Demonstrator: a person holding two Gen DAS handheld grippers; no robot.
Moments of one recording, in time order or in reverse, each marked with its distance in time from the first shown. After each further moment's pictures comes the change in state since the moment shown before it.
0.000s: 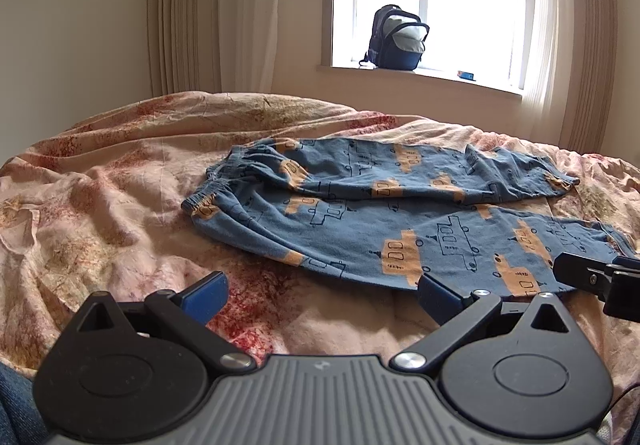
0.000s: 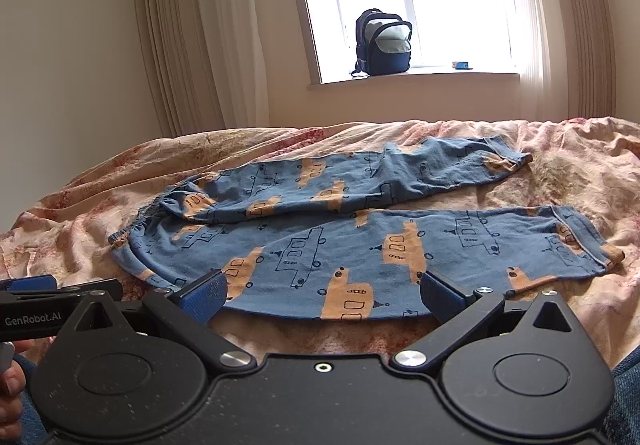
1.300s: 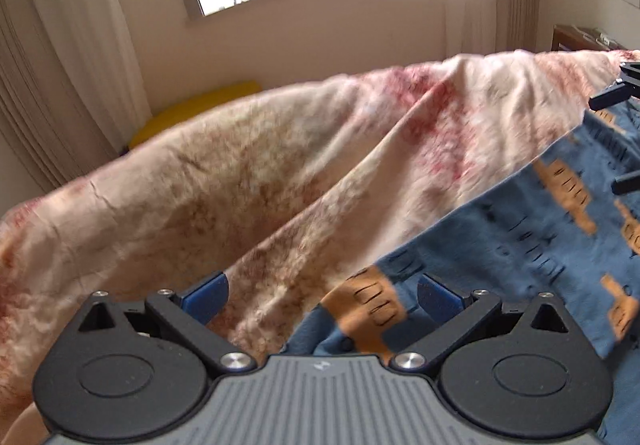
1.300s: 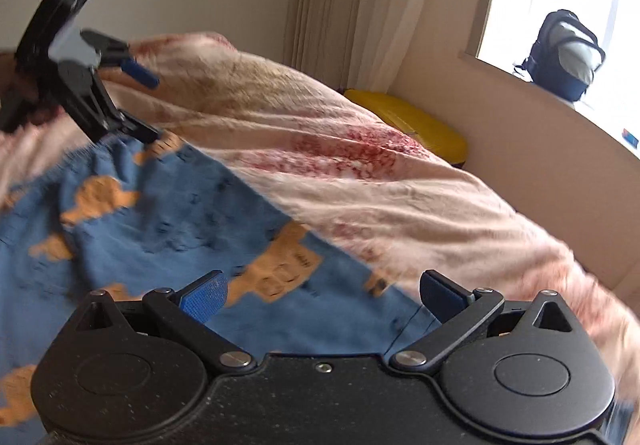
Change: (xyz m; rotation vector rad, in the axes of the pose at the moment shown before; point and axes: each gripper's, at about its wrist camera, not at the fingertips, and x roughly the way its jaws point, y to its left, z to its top) left arm 0.368 0.074 0.222 0.488 0.291 -0.236; right arm 0.347 -0.022 0.178 -0.598 0.277 0.289
